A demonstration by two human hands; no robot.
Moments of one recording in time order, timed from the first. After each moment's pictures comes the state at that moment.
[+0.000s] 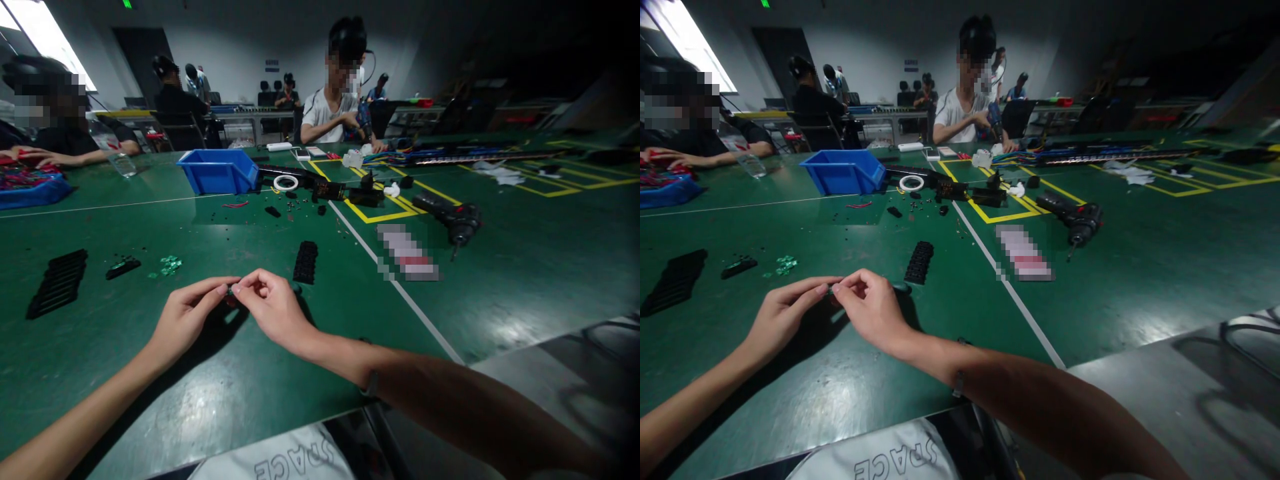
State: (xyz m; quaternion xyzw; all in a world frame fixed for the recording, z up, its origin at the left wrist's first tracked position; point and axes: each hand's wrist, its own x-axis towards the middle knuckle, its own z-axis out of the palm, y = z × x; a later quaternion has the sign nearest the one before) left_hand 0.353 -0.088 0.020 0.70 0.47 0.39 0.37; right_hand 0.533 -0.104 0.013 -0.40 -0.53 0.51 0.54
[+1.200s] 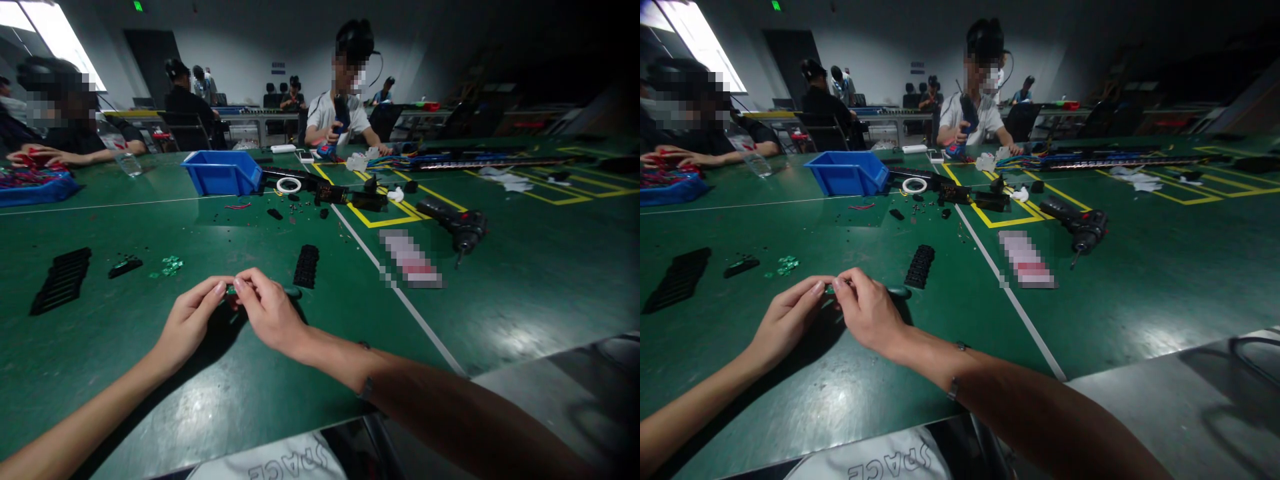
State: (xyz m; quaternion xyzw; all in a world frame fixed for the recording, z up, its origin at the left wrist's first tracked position) left_hand 0.362 -0.094 0.012 0.65 0.43 0.44 0.44; right_hand 0.543 -0.101 0.015 -0.40 -0.69 0.37 0.47
